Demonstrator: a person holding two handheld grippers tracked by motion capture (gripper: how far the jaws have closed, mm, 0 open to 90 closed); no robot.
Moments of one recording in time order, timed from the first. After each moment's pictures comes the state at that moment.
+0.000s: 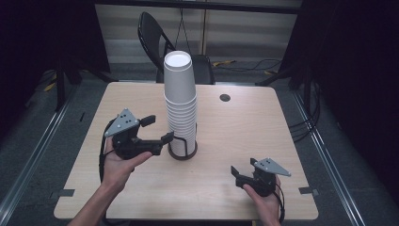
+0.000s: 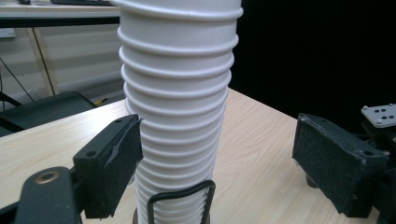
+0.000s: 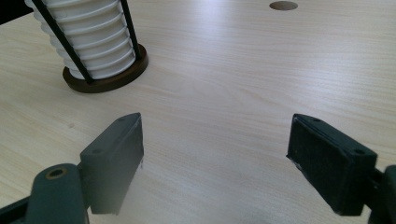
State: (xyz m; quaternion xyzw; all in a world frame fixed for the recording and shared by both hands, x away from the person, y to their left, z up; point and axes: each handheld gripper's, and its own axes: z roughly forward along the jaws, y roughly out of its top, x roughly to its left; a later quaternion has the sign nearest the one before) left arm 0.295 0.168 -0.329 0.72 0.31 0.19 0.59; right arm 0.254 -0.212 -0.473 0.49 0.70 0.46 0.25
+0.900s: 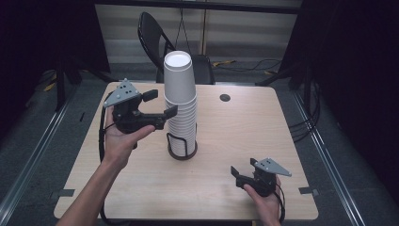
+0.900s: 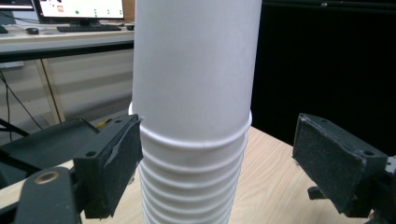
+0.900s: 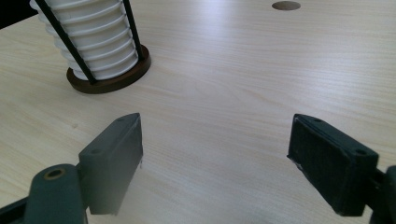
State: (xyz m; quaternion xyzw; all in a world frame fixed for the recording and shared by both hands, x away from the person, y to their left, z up) left arm 0.323 0.159 -0.275 0.71 0.30 0.21 0.60; right arm 0.254 -0.213 -0.473 0.48 0.70 0.46 0.25
